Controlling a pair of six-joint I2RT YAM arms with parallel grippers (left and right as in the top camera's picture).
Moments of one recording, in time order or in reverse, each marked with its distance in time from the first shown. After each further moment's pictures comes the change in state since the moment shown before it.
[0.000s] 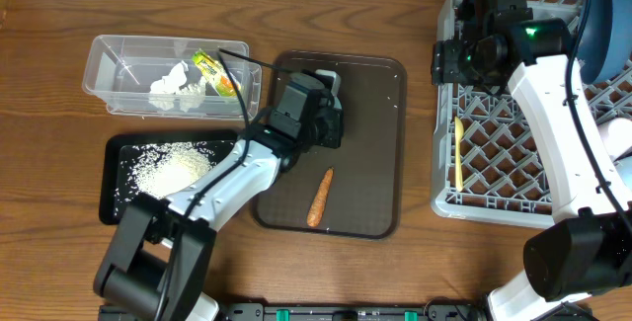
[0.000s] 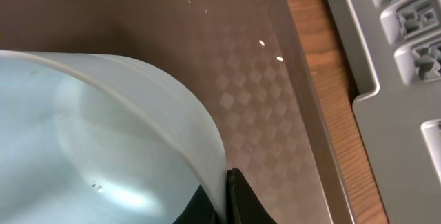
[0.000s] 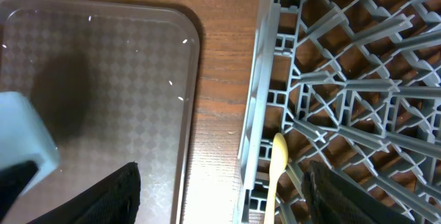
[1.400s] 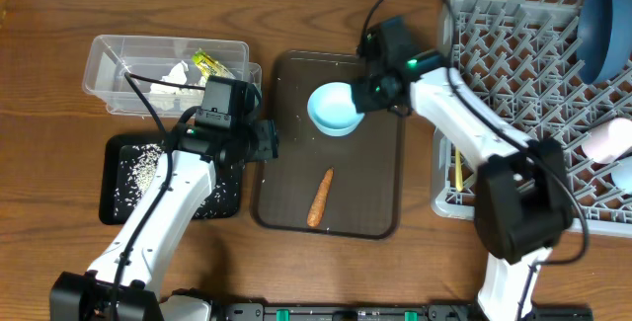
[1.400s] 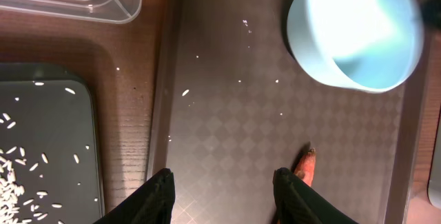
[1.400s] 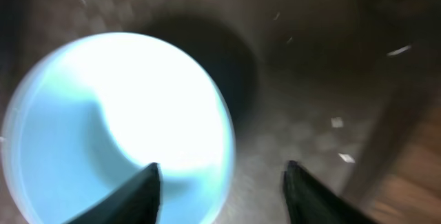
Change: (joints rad) left arm 0.282 -0.267 0.002 -0.577 -0.008 0.005; right arm 0.271 0.264 -0.172 0.393 -0.080 0.001
